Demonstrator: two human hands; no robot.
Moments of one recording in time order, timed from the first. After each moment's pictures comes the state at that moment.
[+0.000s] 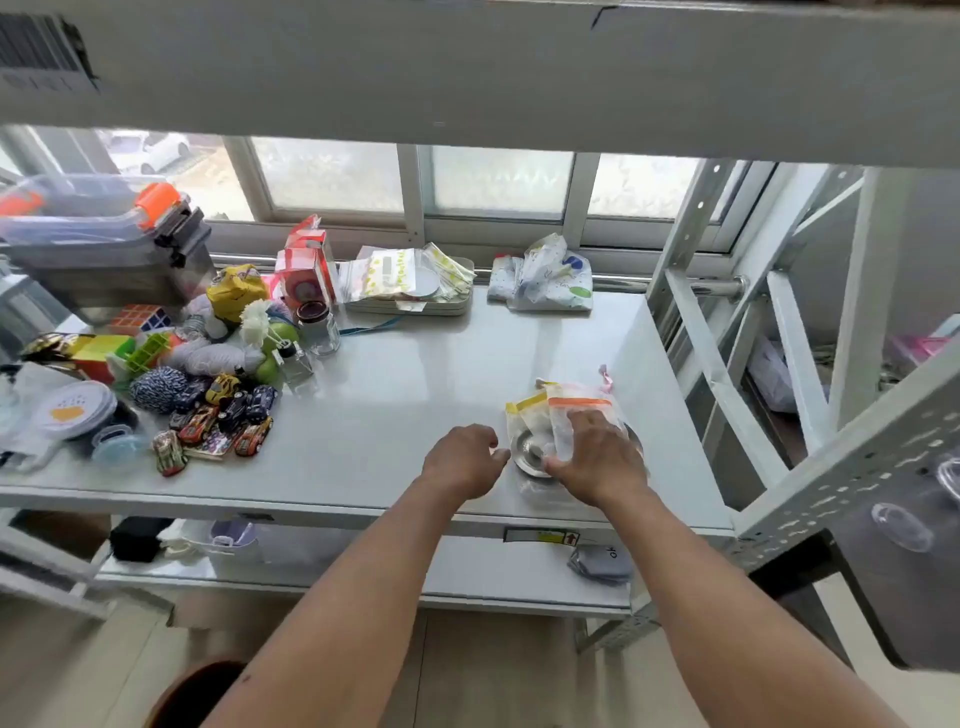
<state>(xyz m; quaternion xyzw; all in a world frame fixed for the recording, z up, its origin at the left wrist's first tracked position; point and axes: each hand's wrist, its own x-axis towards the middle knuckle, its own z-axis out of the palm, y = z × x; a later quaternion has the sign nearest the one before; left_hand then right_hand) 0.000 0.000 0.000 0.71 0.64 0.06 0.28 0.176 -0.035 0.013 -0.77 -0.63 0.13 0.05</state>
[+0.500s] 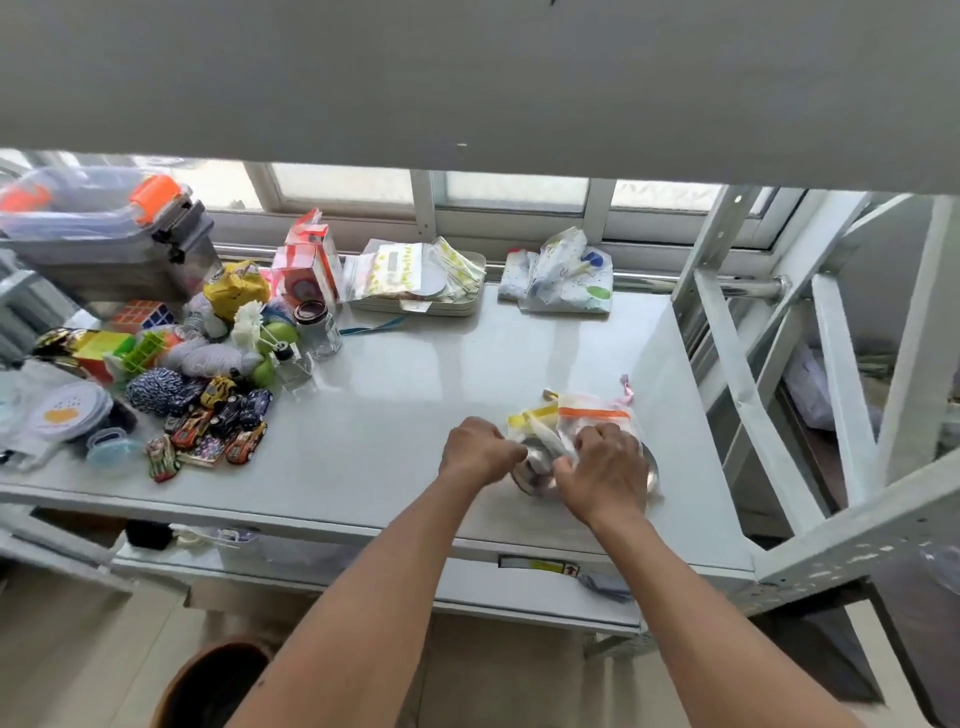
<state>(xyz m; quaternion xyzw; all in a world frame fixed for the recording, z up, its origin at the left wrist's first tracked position) 0.032 0.036 0.004 0.55 0.71 0.14 0.41 0.185 -0.010 -0.011 -0.79 -0.60 0.07 0.12</state>
